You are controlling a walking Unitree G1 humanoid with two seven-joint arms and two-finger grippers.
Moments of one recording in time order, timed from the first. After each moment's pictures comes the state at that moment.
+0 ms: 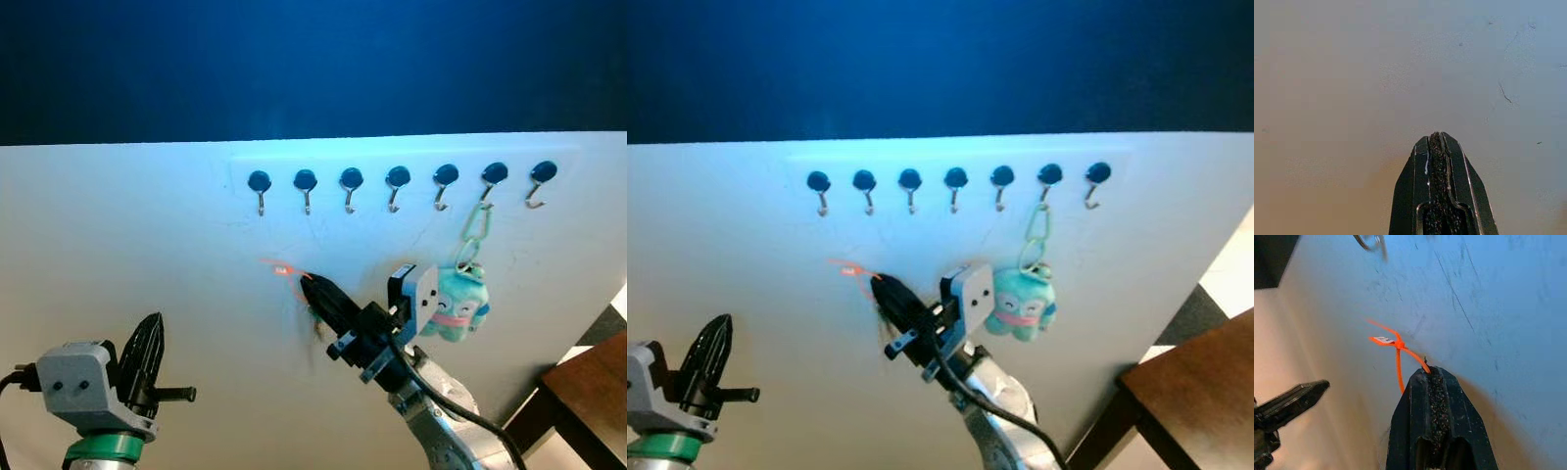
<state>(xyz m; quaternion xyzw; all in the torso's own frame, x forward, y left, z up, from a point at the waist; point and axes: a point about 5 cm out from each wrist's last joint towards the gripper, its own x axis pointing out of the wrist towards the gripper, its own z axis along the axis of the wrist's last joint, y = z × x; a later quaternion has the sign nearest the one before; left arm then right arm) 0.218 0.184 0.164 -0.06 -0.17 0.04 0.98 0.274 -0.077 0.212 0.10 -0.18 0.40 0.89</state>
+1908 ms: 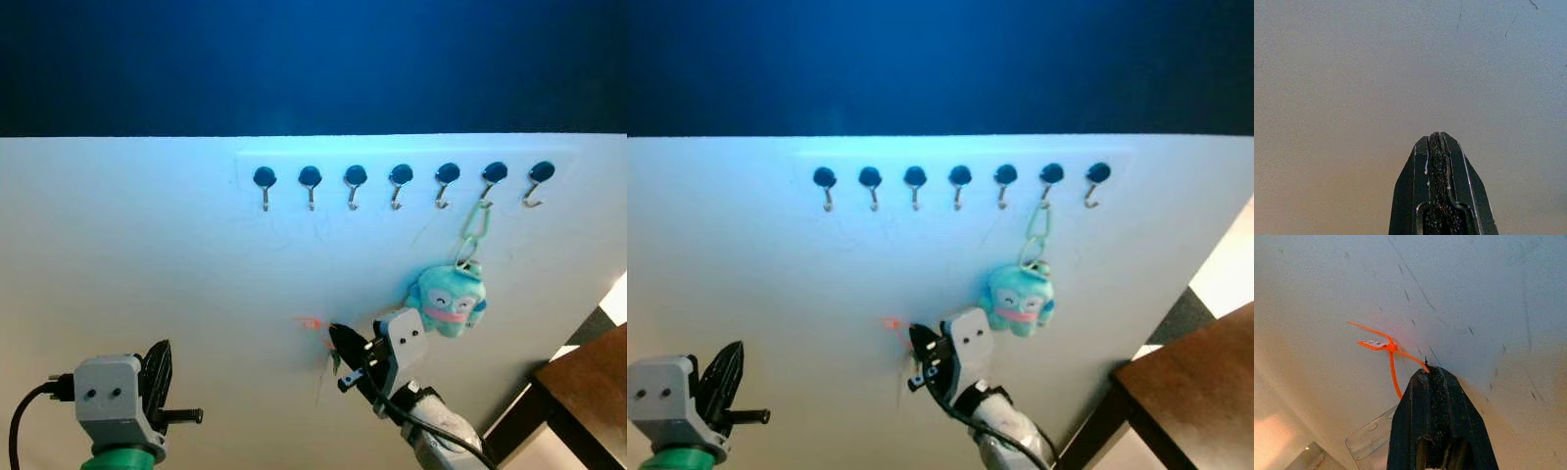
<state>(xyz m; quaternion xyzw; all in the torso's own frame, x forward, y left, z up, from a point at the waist) 0.220 0.178 0.140 -0.03 -0.10 0.07 0.99 0.294 -0.111 0.135 0.01 -0.04 0.27 0.96</state>
